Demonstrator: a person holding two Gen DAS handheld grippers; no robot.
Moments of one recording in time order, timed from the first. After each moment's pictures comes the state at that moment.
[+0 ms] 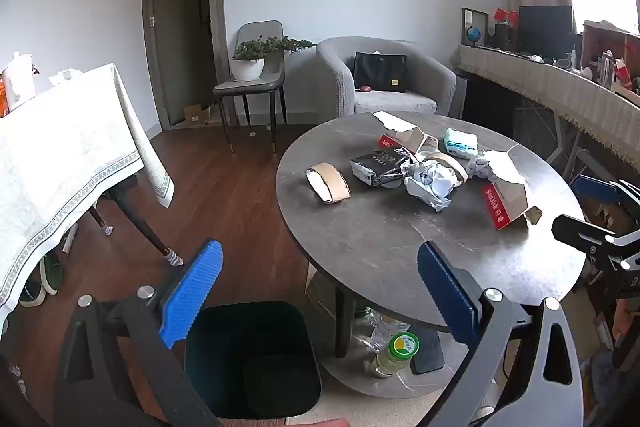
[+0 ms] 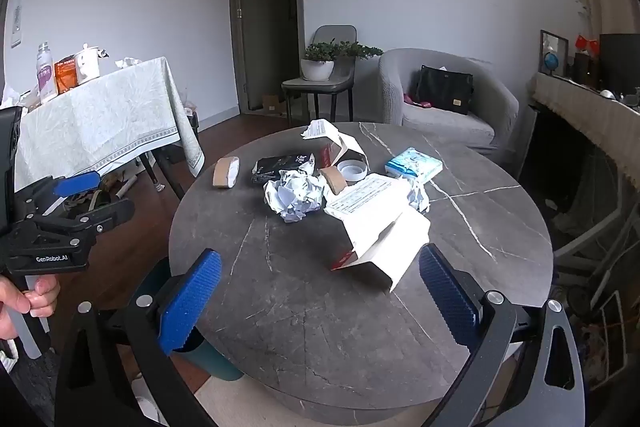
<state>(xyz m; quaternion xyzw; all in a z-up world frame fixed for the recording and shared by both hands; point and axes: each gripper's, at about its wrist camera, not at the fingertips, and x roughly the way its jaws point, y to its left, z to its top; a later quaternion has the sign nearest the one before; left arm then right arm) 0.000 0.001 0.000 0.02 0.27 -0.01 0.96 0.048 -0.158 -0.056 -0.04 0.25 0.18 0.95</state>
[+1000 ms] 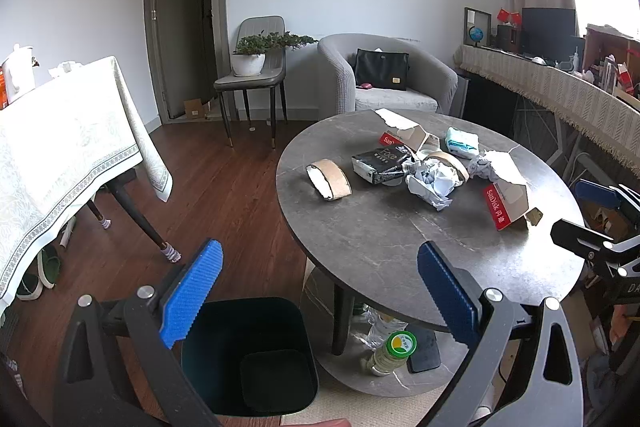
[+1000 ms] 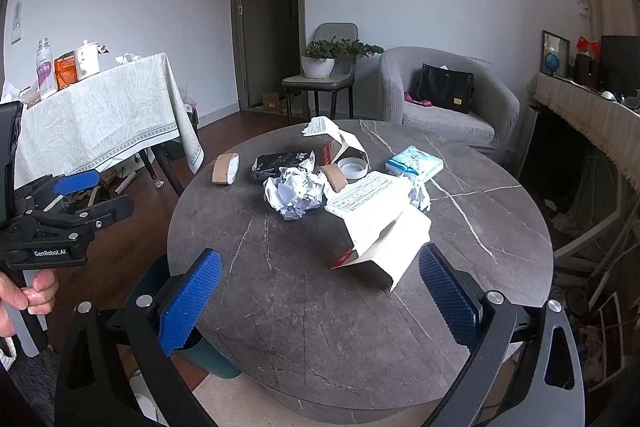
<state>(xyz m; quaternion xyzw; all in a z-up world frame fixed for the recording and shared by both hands) 0.003 0.007 -0.004 0.01 0.28 -0.01 0.96 0.047 -0.156 -0.057 -0.04 0.25 0.17 0.95</state>
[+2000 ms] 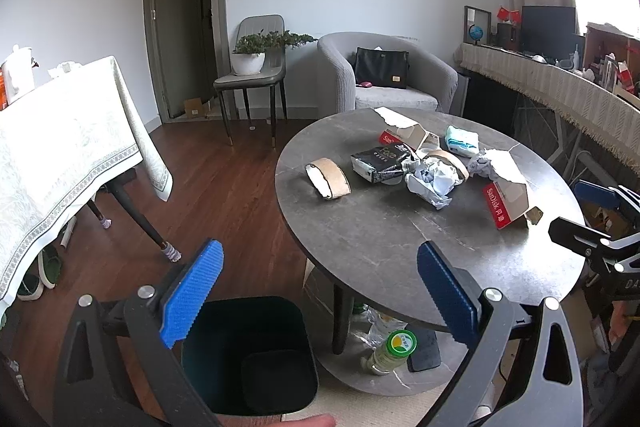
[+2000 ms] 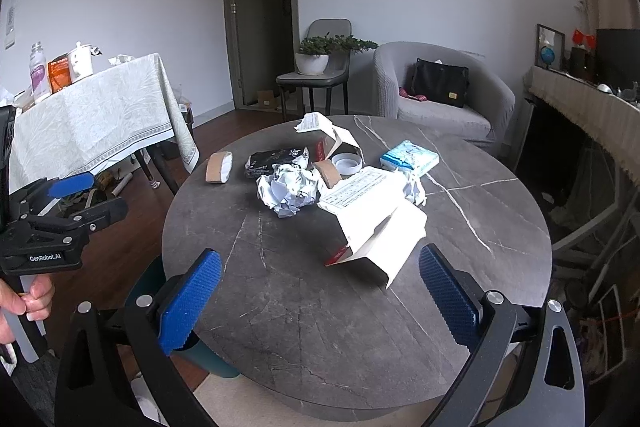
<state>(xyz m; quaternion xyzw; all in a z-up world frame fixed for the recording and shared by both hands) 0.003 0.001 -0.003 0.02 0.28 -0.01 0.96 0.048 -0.160 -0.059 -0.03 0.26 0.17 0.95</state>
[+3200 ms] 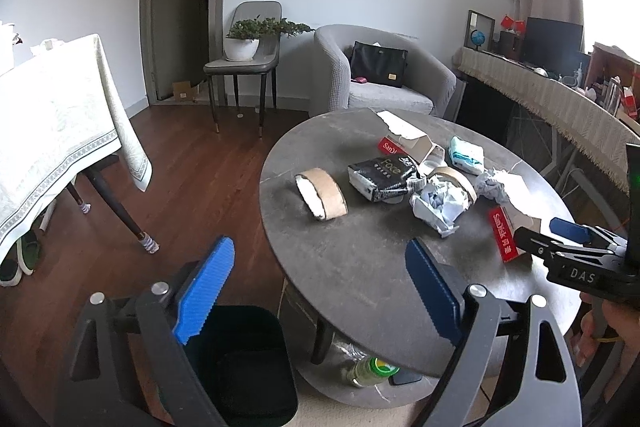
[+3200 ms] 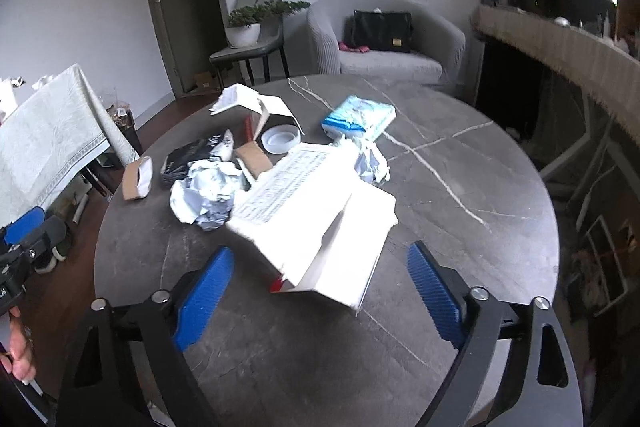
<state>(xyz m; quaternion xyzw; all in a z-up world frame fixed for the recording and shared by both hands) 0.051 0.009 -0.007 -0.03 0.30 -0.03 0.95 0.115 -0.170 -0.081 0.03 0.34 0.06 0.94</state>
